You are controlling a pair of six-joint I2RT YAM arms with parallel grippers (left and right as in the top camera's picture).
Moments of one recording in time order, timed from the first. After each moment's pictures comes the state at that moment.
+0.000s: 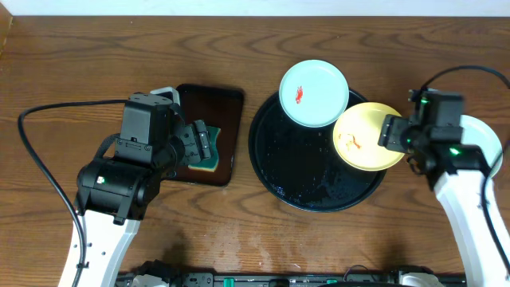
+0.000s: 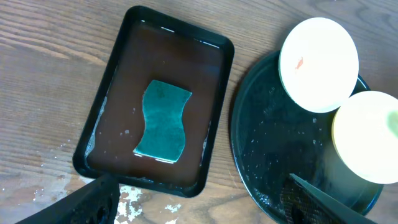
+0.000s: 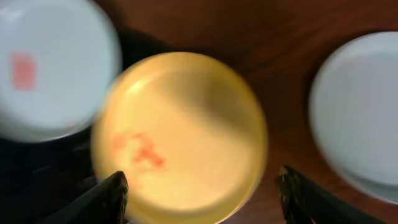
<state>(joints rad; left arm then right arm) -0.25 1.09 1.21 -1.01 0.02 -0.43 -0.01 1.32 0.94 -0.59 0.11 0.21</state>
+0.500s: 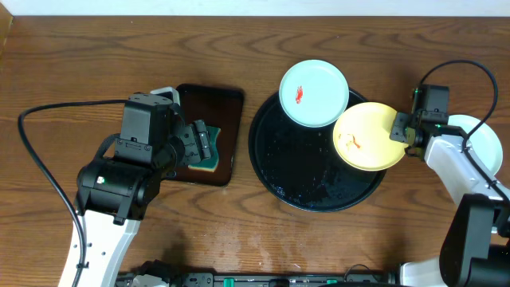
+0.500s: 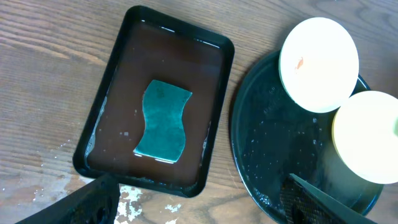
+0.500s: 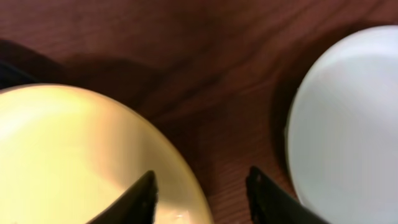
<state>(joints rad) -0.25 1.09 1.21 -1.01 0.02 -0.43 -0.10 1.65 0.93 -0.33 0.19 0.15</state>
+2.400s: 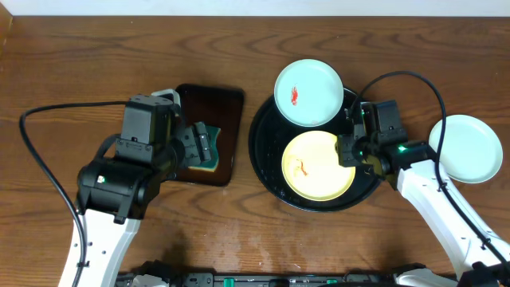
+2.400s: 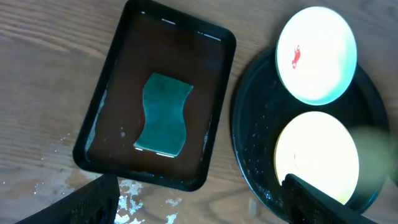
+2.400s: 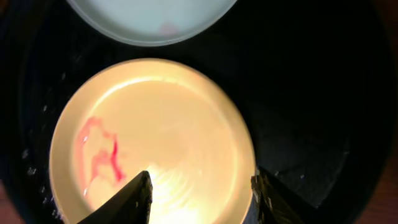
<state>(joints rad) -0.25 1.10 1.21 -1.03 0.02 -0.43 0.26 1.39 0.89 -0.60 -0.09 0.16</state>
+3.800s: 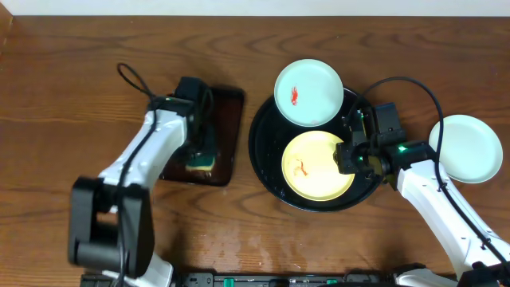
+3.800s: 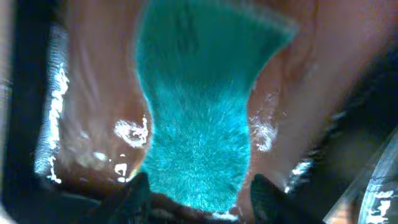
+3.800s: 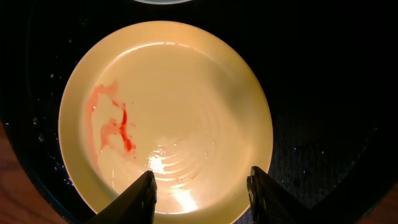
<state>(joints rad) -0.19 1.72 1.17 -0.90 0.00 -0.43 0.26 1.39 0.89 -0.67 -0.14 0.15</state>
